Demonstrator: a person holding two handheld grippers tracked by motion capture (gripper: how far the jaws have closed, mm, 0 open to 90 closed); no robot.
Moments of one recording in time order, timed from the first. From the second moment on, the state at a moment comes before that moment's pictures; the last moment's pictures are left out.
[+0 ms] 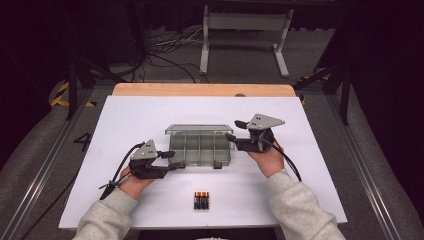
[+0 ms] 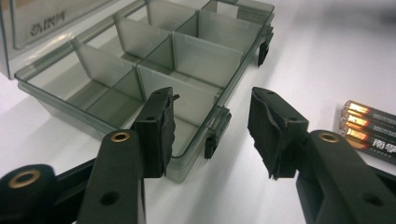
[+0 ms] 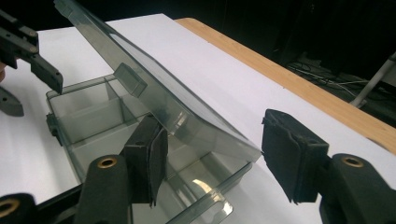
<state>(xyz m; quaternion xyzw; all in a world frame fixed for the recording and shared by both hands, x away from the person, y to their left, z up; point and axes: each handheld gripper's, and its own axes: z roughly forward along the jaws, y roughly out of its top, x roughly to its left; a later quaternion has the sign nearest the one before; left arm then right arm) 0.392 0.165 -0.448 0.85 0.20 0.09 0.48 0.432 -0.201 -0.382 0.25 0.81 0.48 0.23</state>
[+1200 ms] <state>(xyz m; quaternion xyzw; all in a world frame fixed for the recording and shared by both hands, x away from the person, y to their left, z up) 0.395 0.164 -0.453 0.85 0.20 0.08 0.48 0.503 -0.193 -0.375 0.29 0.80 0.47 0.22</state>
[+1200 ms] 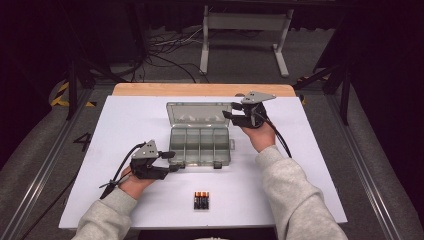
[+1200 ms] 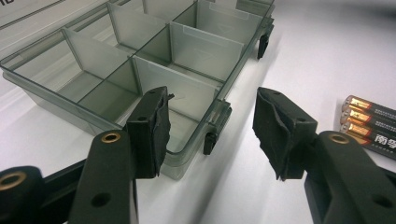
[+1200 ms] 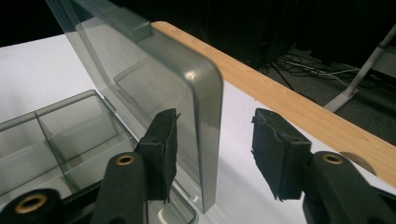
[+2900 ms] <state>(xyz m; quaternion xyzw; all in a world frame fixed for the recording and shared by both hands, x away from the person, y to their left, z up) 0.395 0.165 -0.453 0.85 0.20 0.08 0.48 0.542 -0.187 -0.431 0.32 0.82 0.45 0.16</state>
